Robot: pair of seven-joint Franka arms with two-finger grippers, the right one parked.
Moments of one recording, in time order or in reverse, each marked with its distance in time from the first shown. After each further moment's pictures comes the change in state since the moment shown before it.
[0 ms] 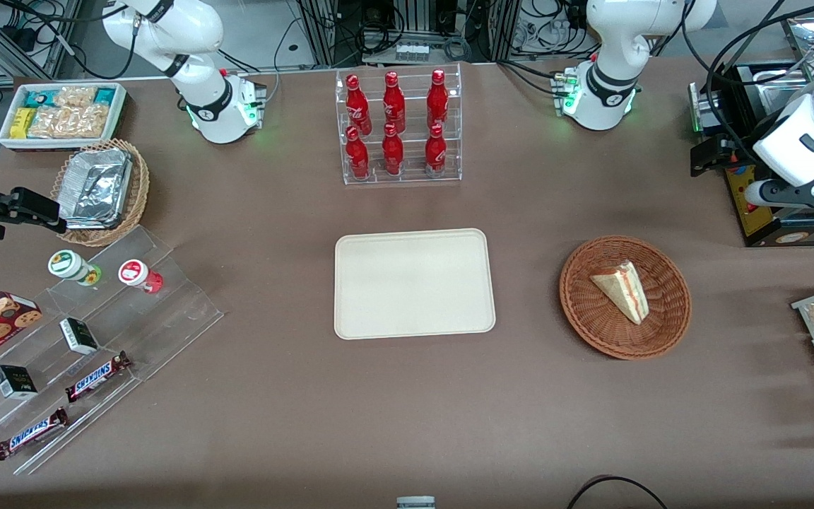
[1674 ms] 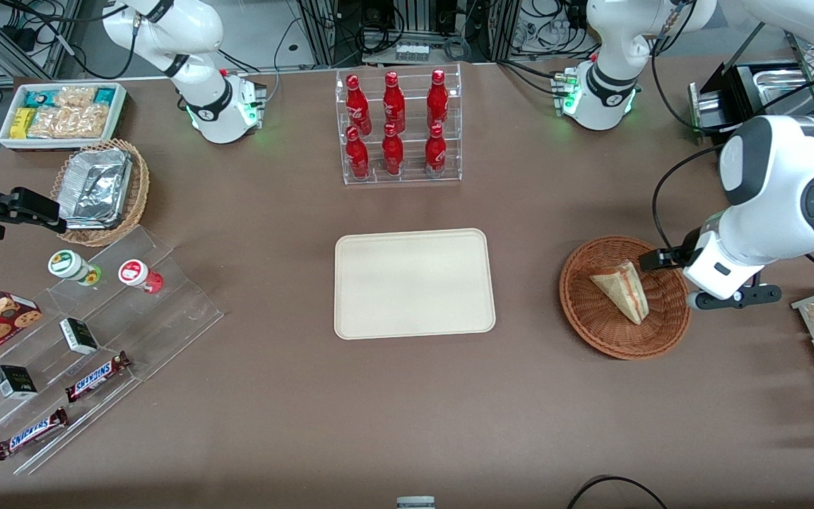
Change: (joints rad) arm -0.002 0.191 -0.003 -0.262 -0.002 0.525 -0.229
